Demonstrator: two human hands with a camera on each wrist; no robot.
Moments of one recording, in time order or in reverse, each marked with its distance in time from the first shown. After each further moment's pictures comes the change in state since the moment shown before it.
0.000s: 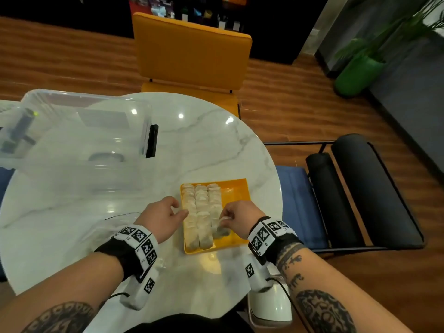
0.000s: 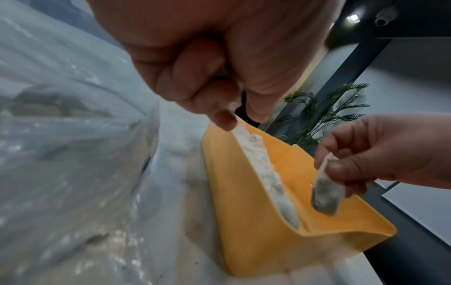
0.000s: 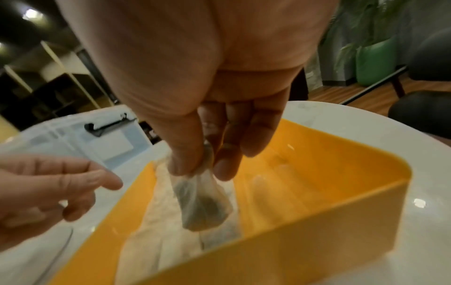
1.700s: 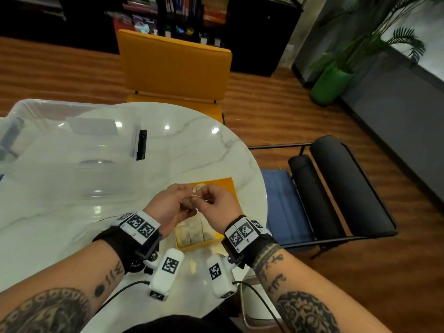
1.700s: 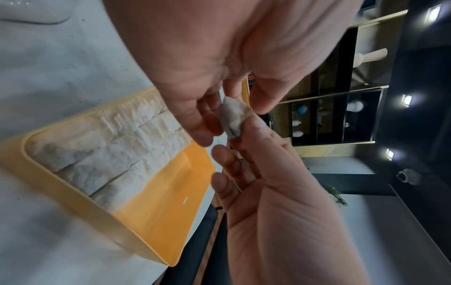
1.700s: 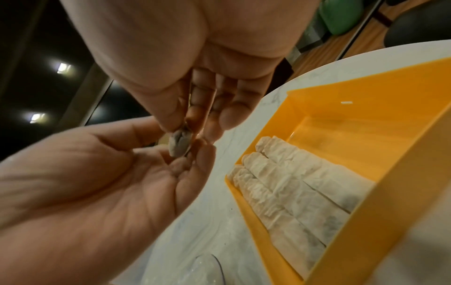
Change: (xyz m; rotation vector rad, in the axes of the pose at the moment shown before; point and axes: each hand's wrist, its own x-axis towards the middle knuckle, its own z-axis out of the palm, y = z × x) left_hand -0.030 0.068 -0.014 -1.240 -0.269 -0.122; right_hand -0.029 -0.051 0.015 0.606 0.391 -0.144
